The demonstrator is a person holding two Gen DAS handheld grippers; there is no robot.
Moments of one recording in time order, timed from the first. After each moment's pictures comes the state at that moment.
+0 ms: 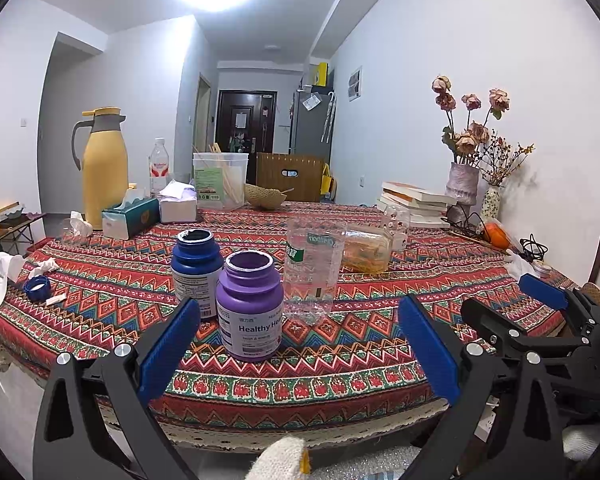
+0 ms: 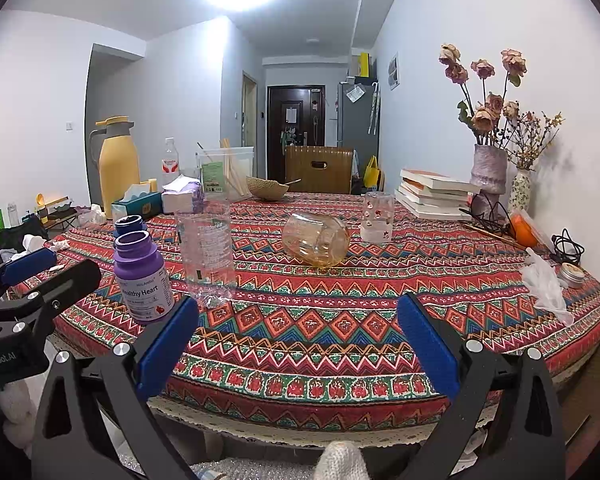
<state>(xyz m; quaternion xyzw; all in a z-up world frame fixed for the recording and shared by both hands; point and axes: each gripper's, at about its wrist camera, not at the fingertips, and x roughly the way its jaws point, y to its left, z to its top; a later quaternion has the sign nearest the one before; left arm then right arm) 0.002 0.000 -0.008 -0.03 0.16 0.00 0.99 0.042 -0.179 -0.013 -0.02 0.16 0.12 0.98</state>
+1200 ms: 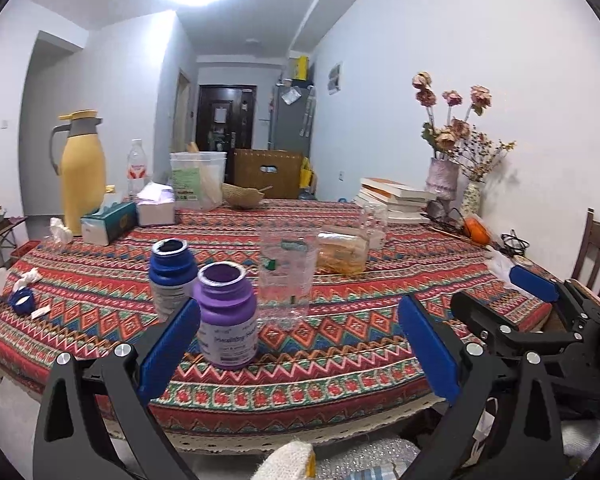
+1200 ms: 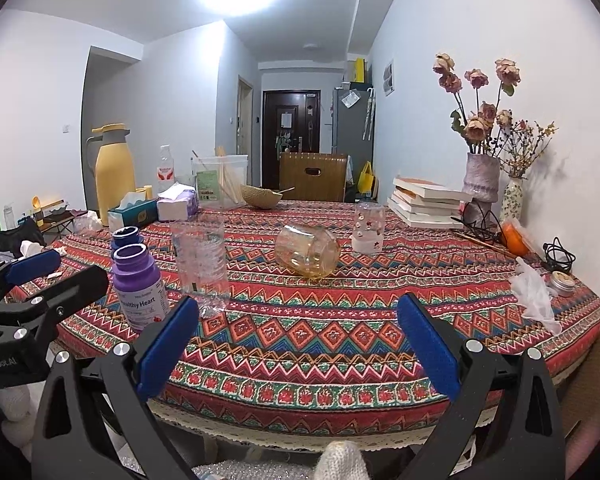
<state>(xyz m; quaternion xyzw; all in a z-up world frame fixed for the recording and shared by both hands) 0.009 -0.009 0.012 -0.03 0.17 -0.04 0.98 0.039 -0.184 0.004 -0.03 0.15 0.11 0.98</state>
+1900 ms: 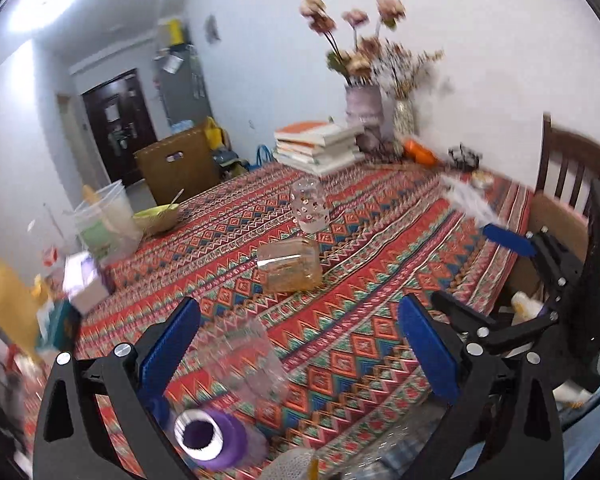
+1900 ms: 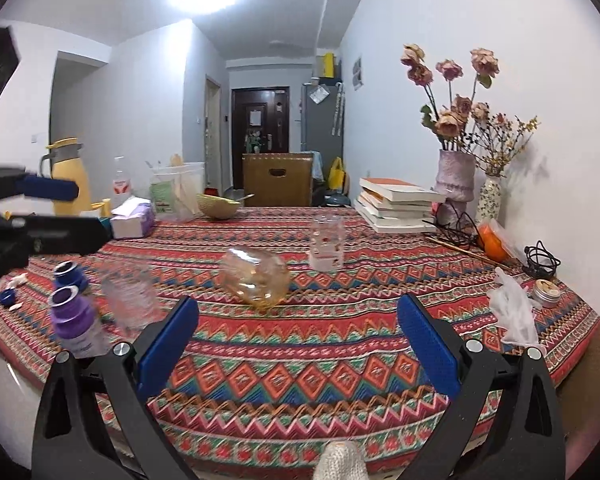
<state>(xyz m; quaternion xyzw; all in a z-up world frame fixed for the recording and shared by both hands) 0.142 -0.062 0.093 0.17 0.28 -0.20 0.92 0.109 -0.220 0.021 -0.01 0.17 0.05 0.98</state>
